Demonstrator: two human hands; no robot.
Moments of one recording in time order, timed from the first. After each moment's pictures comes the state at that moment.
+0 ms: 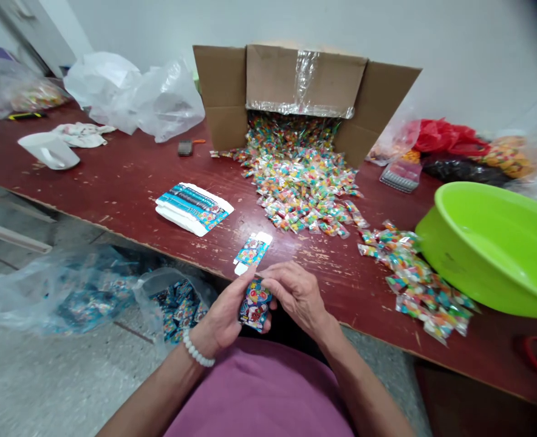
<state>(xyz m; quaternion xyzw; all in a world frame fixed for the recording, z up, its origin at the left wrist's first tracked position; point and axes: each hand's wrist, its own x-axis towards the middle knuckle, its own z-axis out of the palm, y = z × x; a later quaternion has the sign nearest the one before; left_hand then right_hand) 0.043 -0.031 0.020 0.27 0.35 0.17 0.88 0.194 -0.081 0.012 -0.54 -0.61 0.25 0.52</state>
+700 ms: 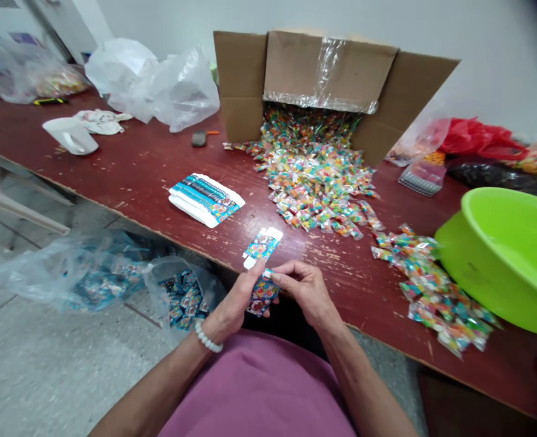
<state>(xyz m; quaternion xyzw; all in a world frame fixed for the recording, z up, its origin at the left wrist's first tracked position) 0.042 -0.035 0.004 0.40 0.43 0.24 0.77 0.184 -0.075 0.005 -0.52 -0.35 0.55 0.56</state>
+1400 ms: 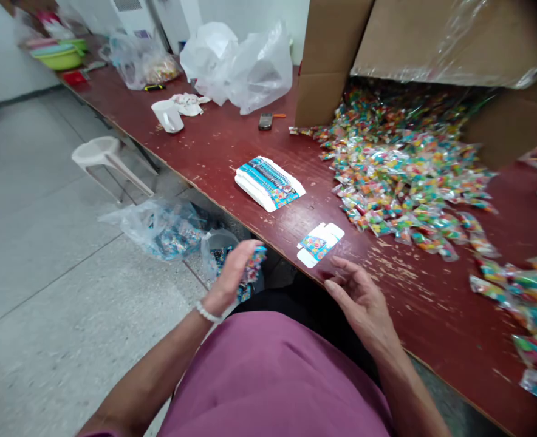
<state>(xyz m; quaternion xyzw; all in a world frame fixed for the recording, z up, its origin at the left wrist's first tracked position) -0.060 -0.018 -0.011 0.45 0.58 0.40 0.55 0.183 -0.094 -0.025 -0.61 -0.52 0.39 0.46</state>
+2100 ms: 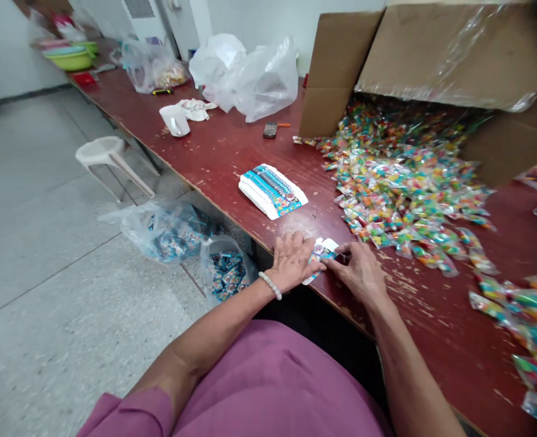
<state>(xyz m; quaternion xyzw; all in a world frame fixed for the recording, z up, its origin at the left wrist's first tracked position) 0.032 0.021 -0.012 0.86 0.49 0.08 0.09 0.219 -0.007 -0.044 -0.71 -0.64 0.12 0.27</state>
